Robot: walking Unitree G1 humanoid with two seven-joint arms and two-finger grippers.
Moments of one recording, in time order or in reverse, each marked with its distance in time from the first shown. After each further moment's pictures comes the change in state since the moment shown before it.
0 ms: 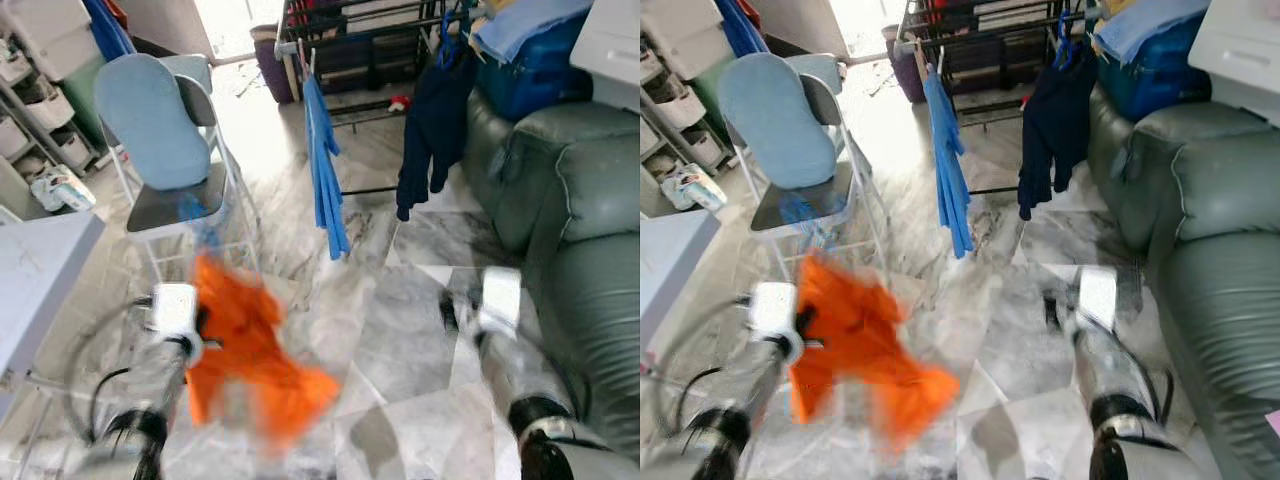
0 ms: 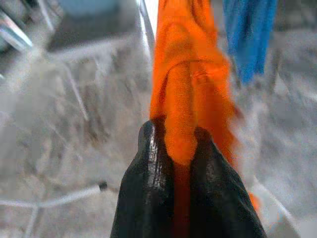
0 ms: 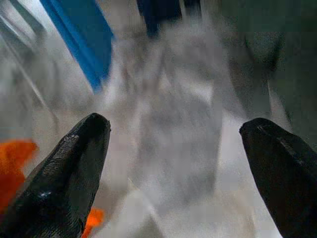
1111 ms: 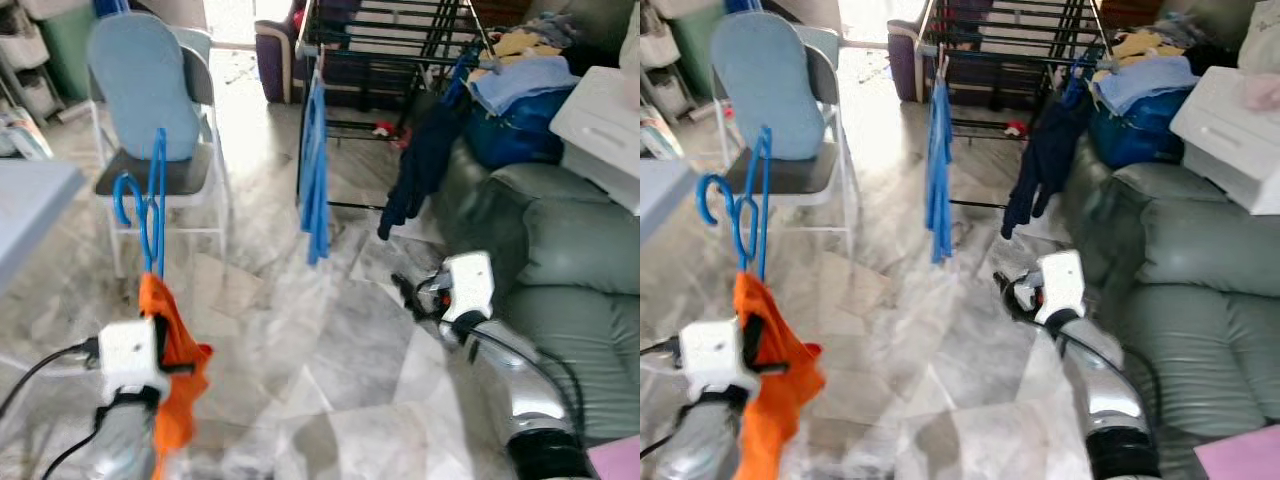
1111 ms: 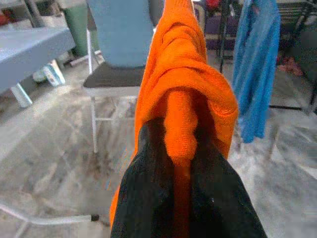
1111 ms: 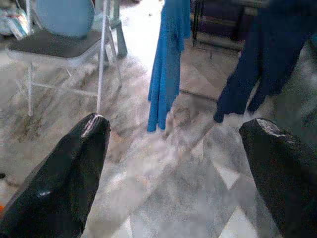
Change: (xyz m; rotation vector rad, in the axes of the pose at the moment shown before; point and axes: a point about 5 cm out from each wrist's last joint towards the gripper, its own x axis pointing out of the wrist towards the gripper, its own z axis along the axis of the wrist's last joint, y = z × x) left arm -0.102 -0.003 0.023 0.062 -0.278 0.116; right arm -0.038 0.044 0.031 -0.146 -0.163 0.368
